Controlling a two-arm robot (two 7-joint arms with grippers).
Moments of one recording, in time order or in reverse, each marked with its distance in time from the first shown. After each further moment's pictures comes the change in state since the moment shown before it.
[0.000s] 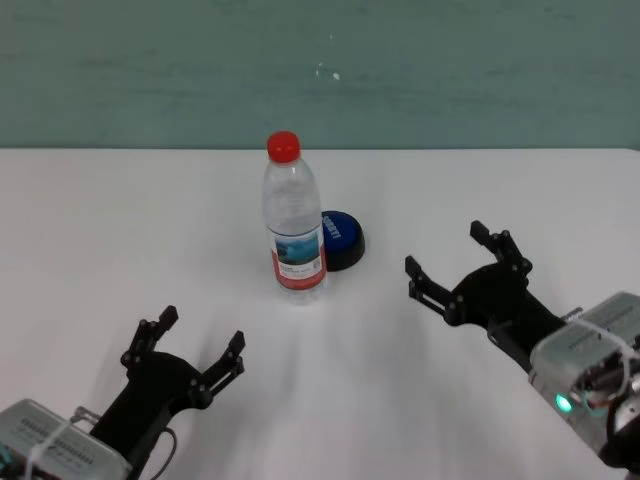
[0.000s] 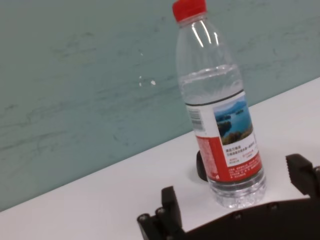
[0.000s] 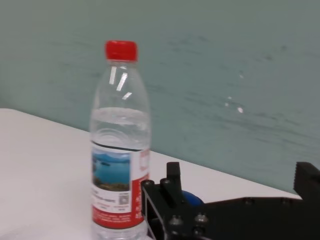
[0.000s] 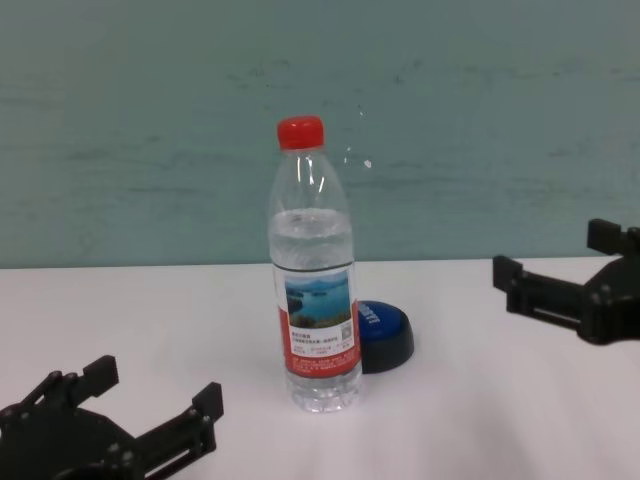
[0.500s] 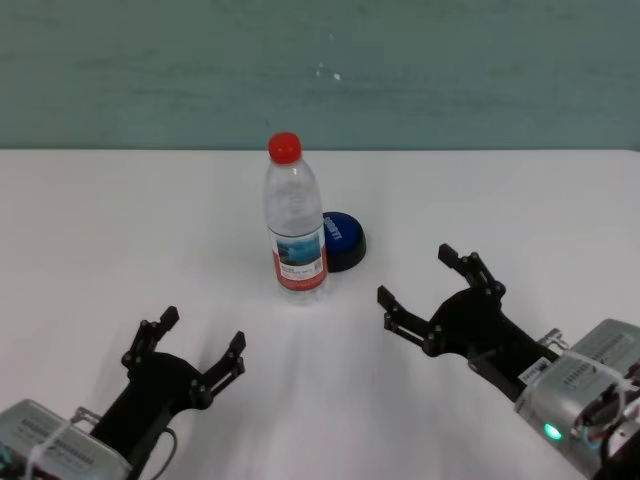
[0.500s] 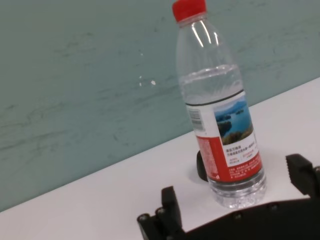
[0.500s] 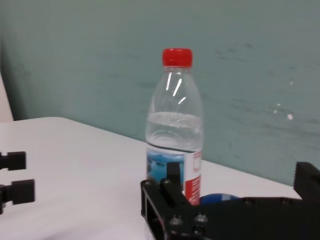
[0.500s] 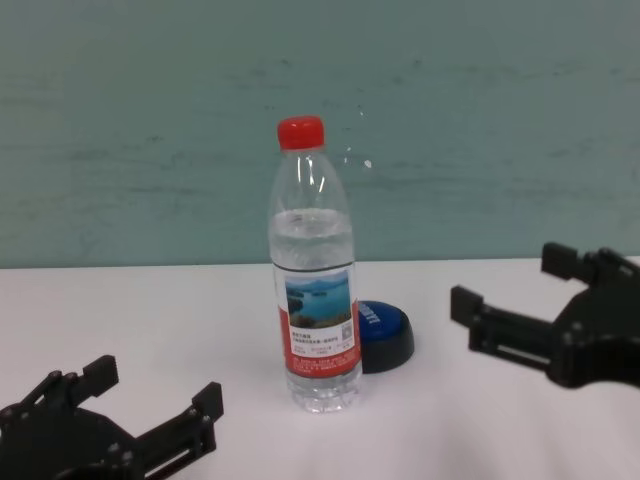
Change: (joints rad) left arm 0.000 0.000 0.000 0.000 0.000 0.000 0.000; right arm -0.025 0.035 -0.023 -0.003 0.033 -0.051 0.087
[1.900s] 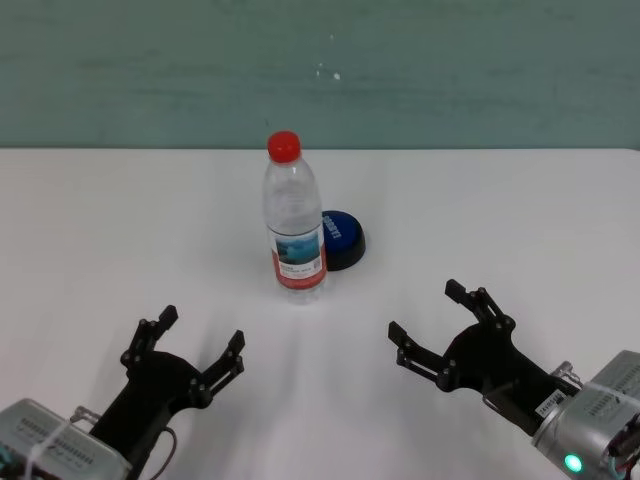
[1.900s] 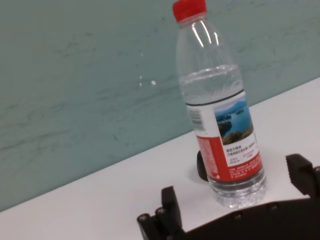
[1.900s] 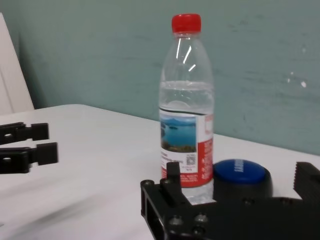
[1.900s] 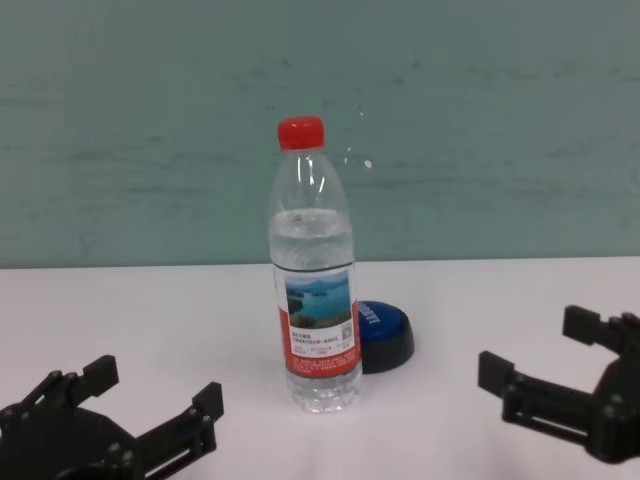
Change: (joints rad) left arm 0.000 0.000 0.000 0.000 0.000 0.000 0.000; right arm -0.049 0.060 0.005 0.032 0.106 -0.048 0.040
